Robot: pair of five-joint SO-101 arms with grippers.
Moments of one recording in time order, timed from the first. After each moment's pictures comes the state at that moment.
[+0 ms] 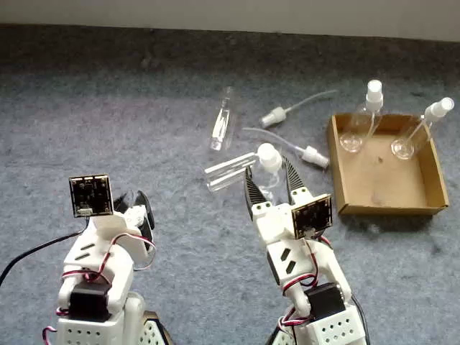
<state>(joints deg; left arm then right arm) -2.1 -104.0 83.5 61.6 14.8 -23.0 -102.8 95.7 18.2 3.7</state>
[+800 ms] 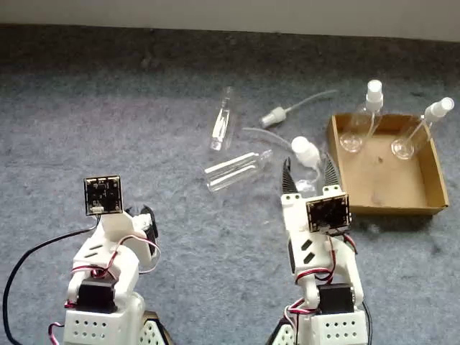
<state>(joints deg) -2.0 -104.0 91.2 61.9 14.7 -7.0 -102.8 95.7 18.2 14.1</state>
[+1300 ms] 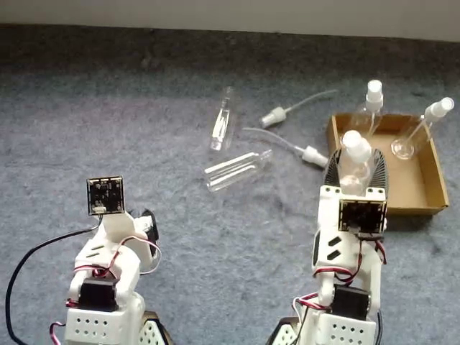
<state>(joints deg) -2.0 -104.0 93.0 61.9 14.8 6.0 -102.8 89.3 18.2 15.3</state>
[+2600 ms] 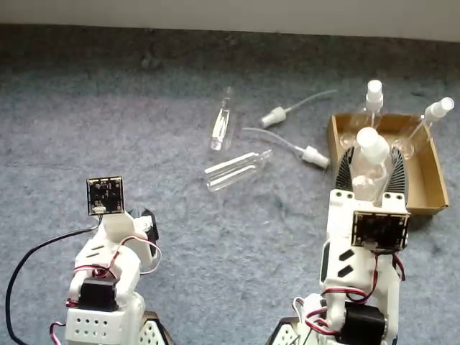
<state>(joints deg) -2.0 -104.0 93.0 61.9 14.9 6.4 -103.3 68.2 37.8 15.7</state>
